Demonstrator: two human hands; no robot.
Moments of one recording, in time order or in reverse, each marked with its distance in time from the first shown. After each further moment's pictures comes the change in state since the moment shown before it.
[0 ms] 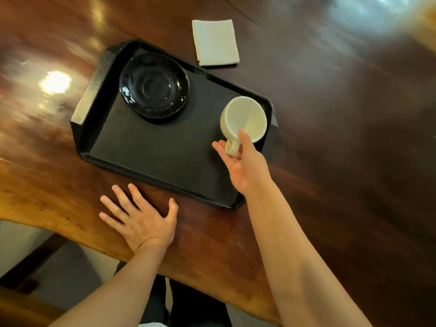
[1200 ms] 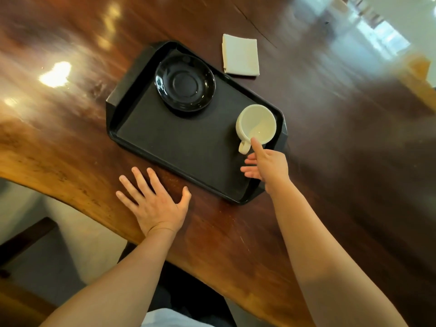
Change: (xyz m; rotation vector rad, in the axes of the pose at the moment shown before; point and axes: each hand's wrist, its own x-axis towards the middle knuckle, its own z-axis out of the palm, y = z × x) left_hand -0.002 -0.005 -0.005 -0.065 0.014 0.048; right_hand -0.003 -0.004 -0.020 -1.021 0.231 -0.285
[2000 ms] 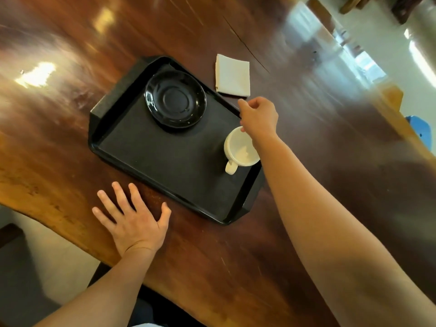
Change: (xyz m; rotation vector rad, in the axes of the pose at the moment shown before) left_hand 0.002 0.000 0.001 -0.012 0.018 -0.025; right_hand 0.049 -0.126 0.033 -0.311 0.140 -0.495
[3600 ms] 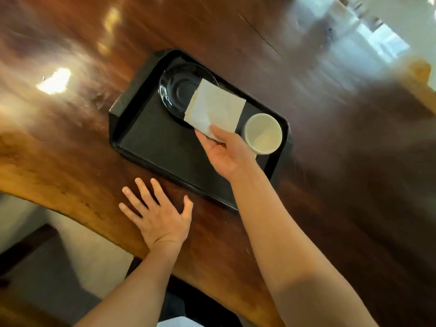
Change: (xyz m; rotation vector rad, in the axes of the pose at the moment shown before) left_hand 0.001 0.001 -0.004 0.025 -0.067 0.001; right_hand -0.107 -0.002 0.053 1.564 -0.426 0.744
